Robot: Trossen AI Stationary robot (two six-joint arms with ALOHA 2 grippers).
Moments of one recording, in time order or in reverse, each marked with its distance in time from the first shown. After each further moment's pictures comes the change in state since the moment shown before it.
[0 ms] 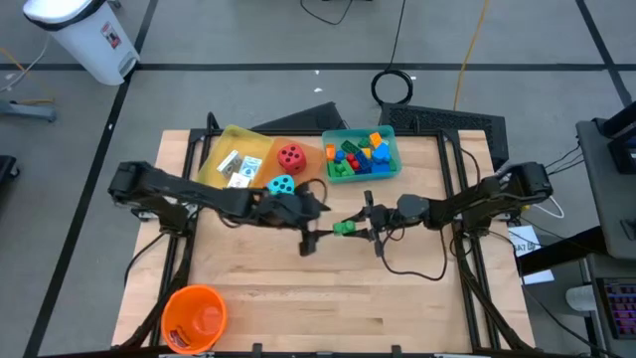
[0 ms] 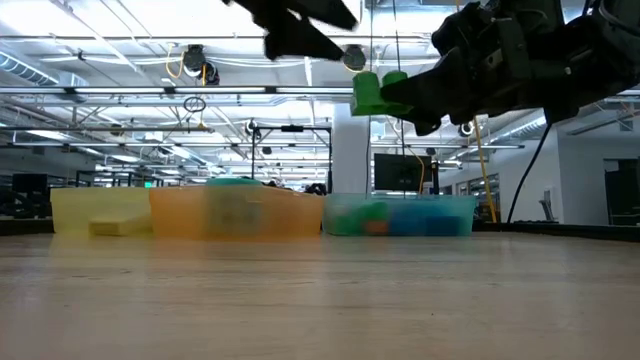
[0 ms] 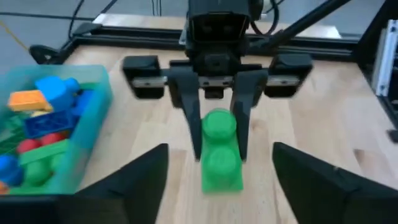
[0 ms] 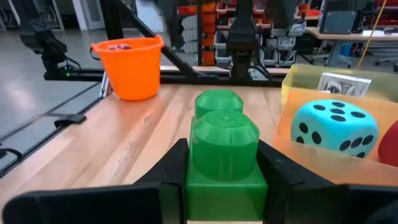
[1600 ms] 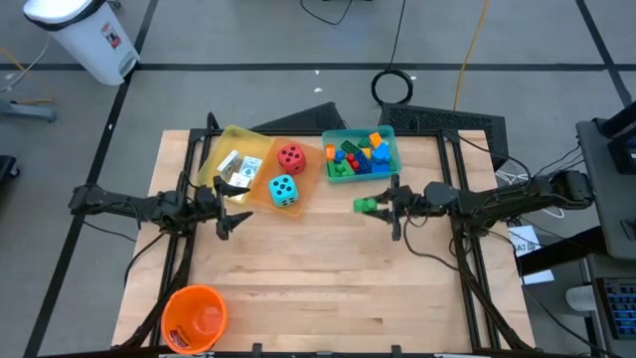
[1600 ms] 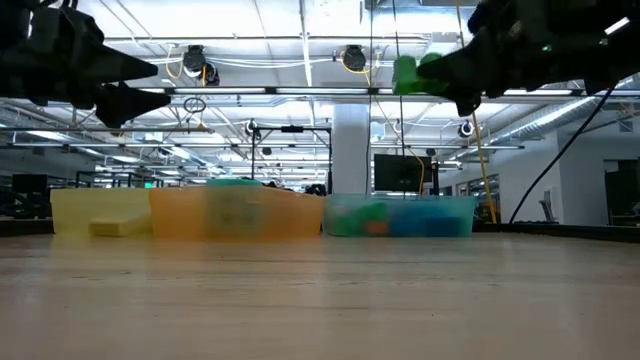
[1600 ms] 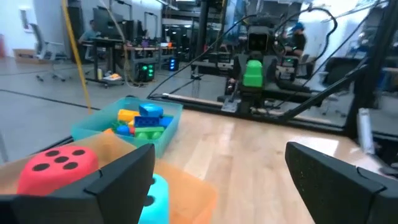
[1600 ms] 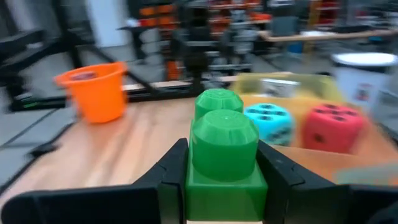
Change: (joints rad) left arm 0.003 -1.418 -1.166 0.295 -0.124 0.034; right arm -0.050 -0.495 -0.080 -0.392 0.111 0.068
